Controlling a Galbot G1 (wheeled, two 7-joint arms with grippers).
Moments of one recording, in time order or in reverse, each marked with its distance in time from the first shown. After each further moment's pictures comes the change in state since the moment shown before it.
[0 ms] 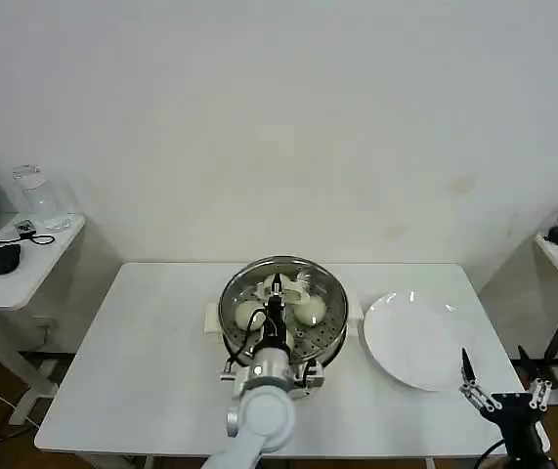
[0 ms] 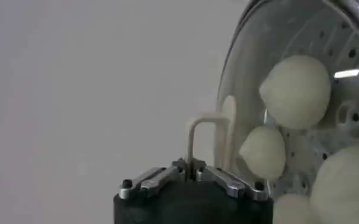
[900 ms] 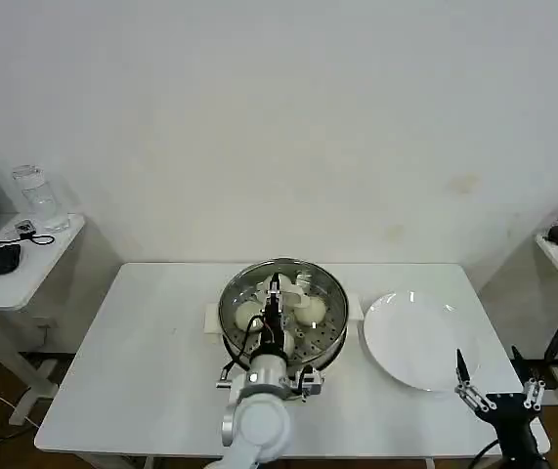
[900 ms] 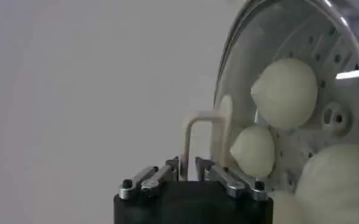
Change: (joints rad) left arm 0.042 0.016 -0.003 -0.052 -0.025 -0.001 0.008; right arm 0.001 0.000 -0.015 -0.003 -0.004 0.000 0.000
